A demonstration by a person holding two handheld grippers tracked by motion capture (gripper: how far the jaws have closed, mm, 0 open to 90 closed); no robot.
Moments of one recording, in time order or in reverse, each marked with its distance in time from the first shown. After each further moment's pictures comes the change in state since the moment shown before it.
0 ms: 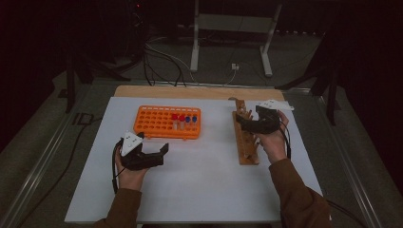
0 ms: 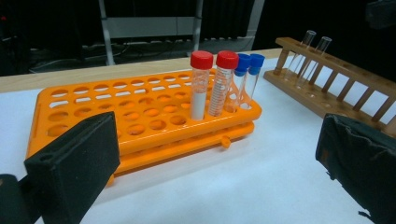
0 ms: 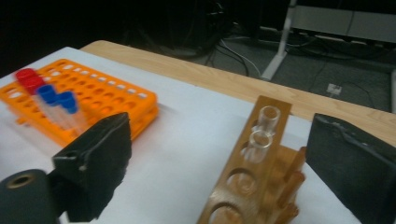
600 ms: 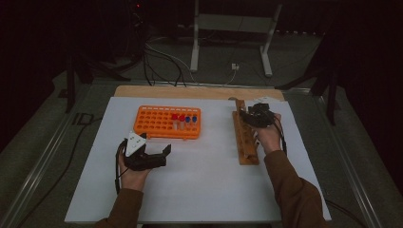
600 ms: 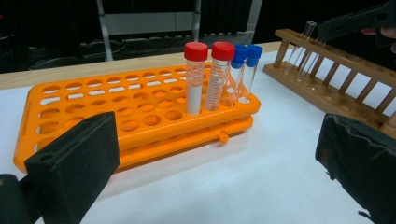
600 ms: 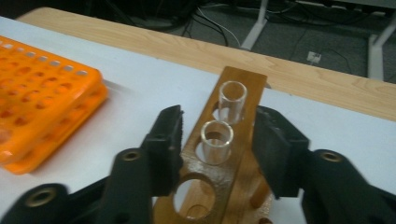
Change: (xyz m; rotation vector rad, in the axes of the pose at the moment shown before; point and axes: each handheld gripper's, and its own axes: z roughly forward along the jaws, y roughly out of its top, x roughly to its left) left arm -0.005 -0.004 0.006 0.016 0.000 0.012; right arm -0.023 -0.010 0.047 0.124 -0.096 0.022
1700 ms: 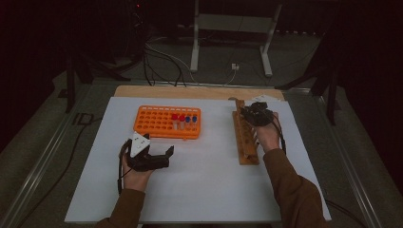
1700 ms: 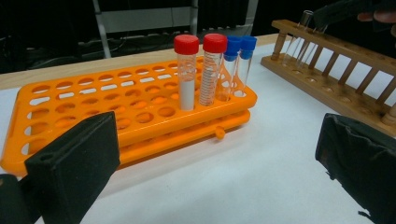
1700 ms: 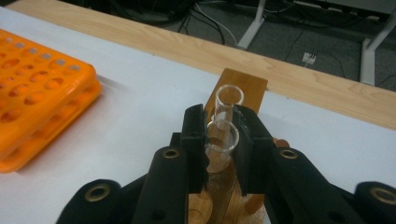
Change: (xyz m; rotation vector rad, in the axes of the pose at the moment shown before) left arm -0.006 -0.002 0.005 0.021 -0.004 0.035; right arm 0.003 0.005 0.002 0.007 -0.009 -0.040
